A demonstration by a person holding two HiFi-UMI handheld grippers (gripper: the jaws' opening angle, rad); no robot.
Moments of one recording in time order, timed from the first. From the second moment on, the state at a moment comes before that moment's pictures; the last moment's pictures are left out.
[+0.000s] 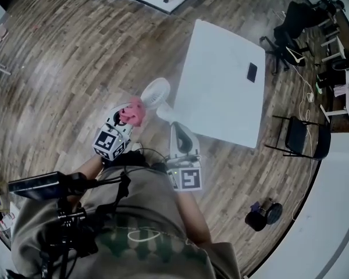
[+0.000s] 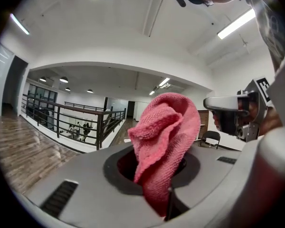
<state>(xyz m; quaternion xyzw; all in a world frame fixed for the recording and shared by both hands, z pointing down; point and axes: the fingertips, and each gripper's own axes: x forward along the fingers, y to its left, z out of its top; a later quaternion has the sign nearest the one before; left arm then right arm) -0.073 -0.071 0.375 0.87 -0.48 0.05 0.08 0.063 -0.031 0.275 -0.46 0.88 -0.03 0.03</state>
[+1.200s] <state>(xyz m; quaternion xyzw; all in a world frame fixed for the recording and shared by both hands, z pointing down) -0.011 -0.161 0.405 0.93 -0.35 0.07 0.10 0.074 -0.080 0.287 -0.55 0.83 0.00 0.00</state>
